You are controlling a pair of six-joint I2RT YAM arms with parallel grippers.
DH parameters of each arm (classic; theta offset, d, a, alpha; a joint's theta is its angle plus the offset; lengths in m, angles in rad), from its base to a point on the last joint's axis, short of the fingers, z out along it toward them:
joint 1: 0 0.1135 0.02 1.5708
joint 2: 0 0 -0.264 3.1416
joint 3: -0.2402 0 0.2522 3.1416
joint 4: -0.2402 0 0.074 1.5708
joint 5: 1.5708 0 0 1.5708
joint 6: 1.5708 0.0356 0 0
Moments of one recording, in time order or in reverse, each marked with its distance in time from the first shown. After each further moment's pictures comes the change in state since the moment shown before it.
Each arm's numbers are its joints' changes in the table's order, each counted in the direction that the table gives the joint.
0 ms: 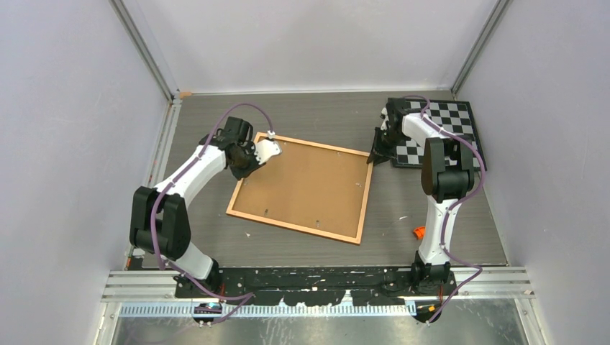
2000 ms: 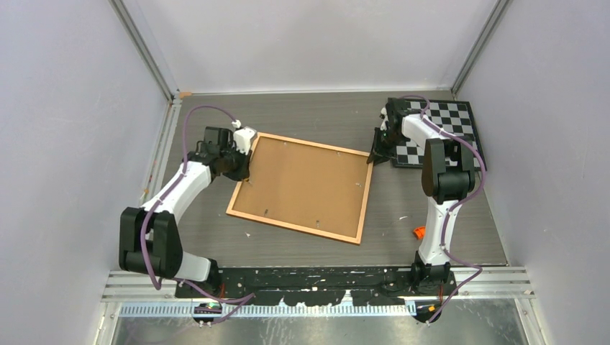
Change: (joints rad) left arm 0.134 0.154 0.211 0.270 0.120 -0.576; right arm 0.015 0.019 0.026 0.027 0.010 -0.009
